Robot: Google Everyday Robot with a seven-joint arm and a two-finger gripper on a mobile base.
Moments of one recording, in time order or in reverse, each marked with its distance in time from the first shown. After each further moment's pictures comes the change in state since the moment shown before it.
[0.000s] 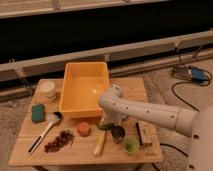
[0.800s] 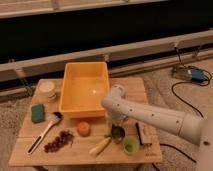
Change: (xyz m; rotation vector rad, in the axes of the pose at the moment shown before) arm 0.006 -0.017 -0.015 -0.032 -0.001 0.039
